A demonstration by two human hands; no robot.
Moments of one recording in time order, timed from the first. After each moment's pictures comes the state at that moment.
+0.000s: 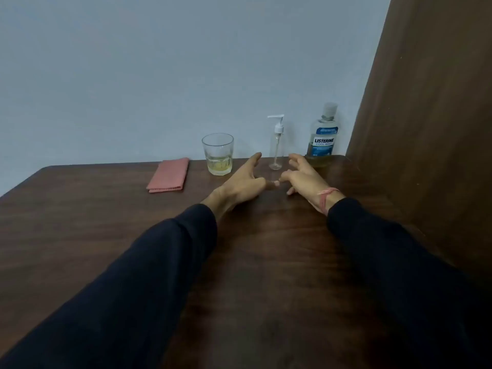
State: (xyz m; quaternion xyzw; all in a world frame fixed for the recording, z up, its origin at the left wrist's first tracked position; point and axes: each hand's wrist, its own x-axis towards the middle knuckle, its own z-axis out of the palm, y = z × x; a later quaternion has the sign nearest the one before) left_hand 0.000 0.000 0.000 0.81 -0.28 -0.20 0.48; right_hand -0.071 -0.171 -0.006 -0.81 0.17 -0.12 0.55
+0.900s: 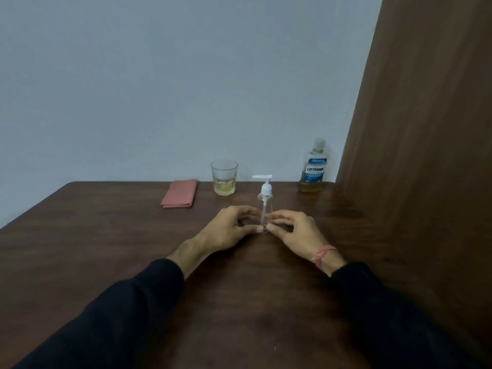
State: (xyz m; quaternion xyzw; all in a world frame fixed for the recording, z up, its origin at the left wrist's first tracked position) left_hand -0.049 0.081 -0.017 0.82 -0.40 -0.07 0.40; right_hand -0.170 -0.121 -0.015 -0.90 0.08 -0.14 0.42
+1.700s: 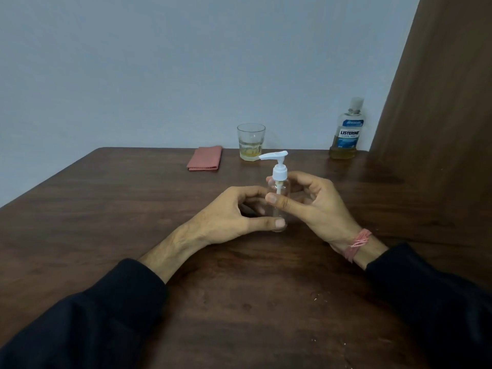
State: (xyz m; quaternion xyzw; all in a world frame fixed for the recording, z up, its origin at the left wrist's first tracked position) left_hand -0.121 0.161 -0.021 0.77 -0.41 -0.10 0.48; right_hand -0.209 -0.049 -0.015 -0.78 -0.09 -0.22 0.58
